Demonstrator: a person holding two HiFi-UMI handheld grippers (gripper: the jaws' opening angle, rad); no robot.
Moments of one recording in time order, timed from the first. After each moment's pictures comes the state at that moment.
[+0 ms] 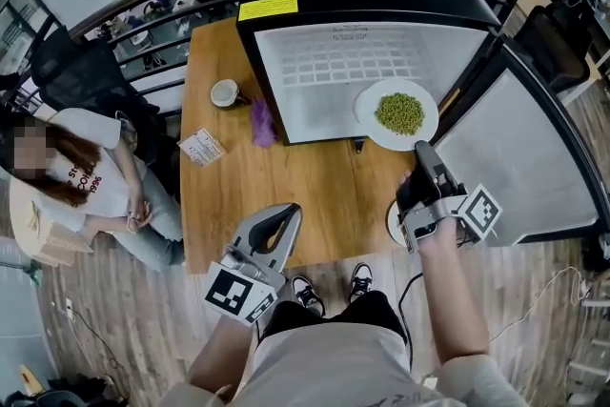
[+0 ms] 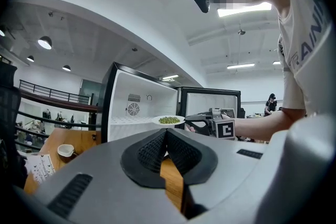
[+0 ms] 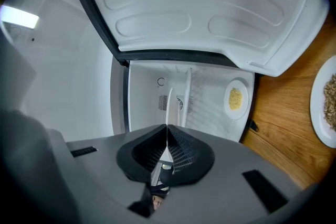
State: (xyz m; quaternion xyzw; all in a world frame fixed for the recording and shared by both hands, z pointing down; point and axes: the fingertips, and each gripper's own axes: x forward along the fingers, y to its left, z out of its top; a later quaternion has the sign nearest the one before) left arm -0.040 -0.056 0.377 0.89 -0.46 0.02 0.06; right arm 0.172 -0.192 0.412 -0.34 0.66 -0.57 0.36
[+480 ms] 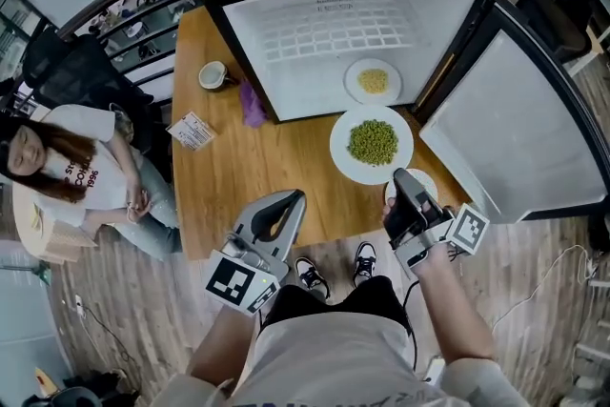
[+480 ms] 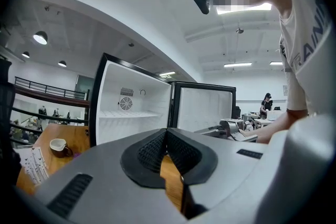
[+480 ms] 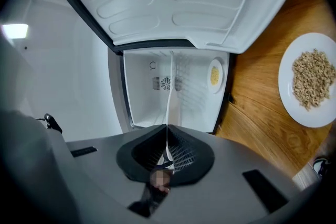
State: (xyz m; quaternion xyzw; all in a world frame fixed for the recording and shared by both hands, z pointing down) left arm -0.015 -0.049 0.392 0.90 -0.44 0.03 0.07; right arm 0.153 -0.108 0.468 -0.27 0.67 -0.62 0.31
